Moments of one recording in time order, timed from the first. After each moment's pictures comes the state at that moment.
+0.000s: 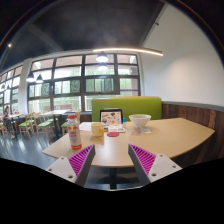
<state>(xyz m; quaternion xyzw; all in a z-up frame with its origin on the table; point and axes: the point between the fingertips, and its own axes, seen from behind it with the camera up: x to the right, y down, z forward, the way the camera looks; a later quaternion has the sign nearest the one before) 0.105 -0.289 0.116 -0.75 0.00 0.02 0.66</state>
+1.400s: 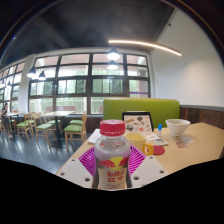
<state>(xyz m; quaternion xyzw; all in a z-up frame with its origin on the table) -0.104 -0.029 0.095 -0.73 -0.02 0.03 0.68</state>
